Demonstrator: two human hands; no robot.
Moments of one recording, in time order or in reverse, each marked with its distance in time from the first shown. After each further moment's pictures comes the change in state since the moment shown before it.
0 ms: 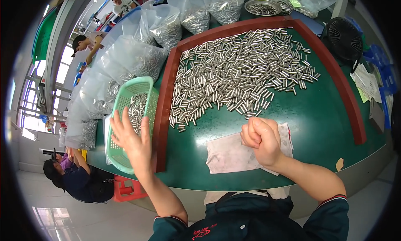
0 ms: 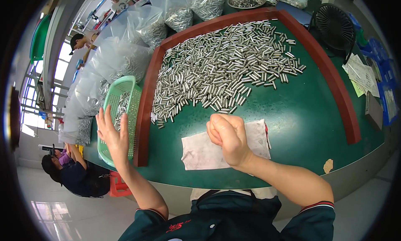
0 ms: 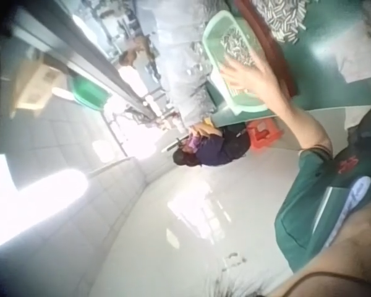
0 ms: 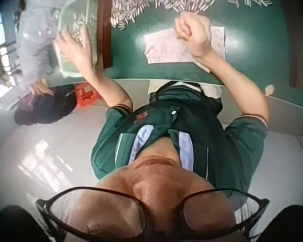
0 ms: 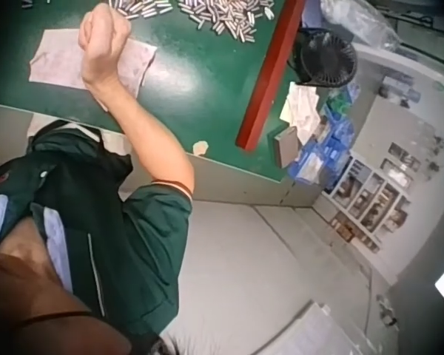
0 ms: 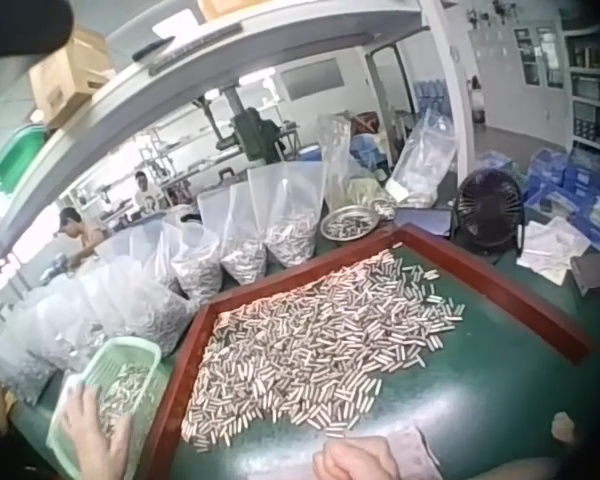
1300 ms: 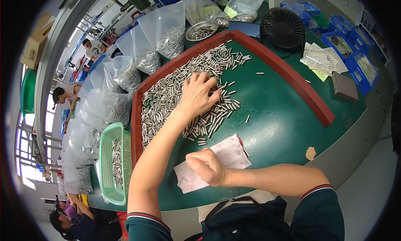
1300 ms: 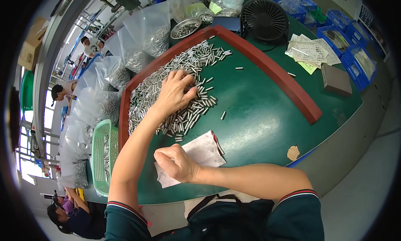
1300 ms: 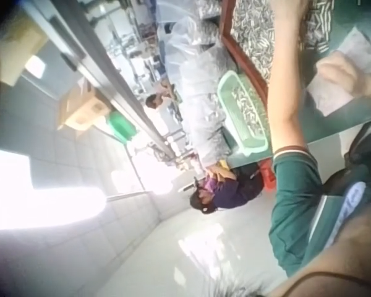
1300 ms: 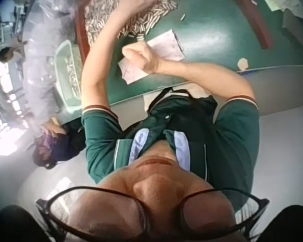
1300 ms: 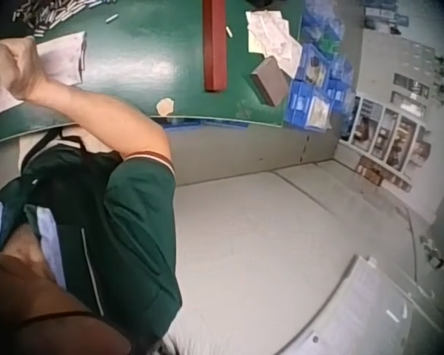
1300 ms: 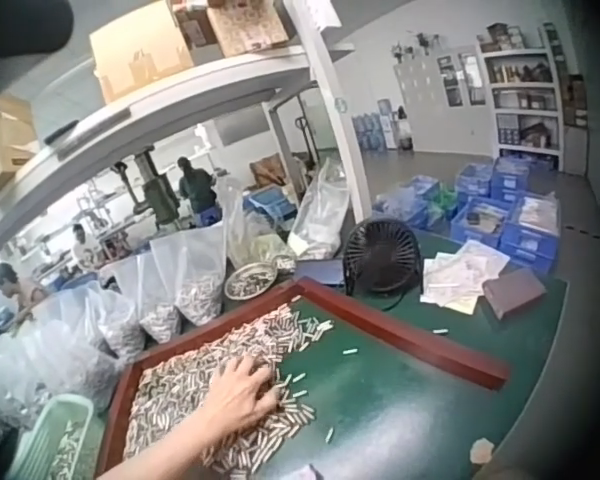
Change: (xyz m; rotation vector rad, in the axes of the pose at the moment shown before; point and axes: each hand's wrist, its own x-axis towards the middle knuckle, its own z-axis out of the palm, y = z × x) left_hand 0.055 0.253 0.102 -0.547 -0.263 1.024; right_hand -0.013 0.000 0.000 -0.283 -0.118 -0.255
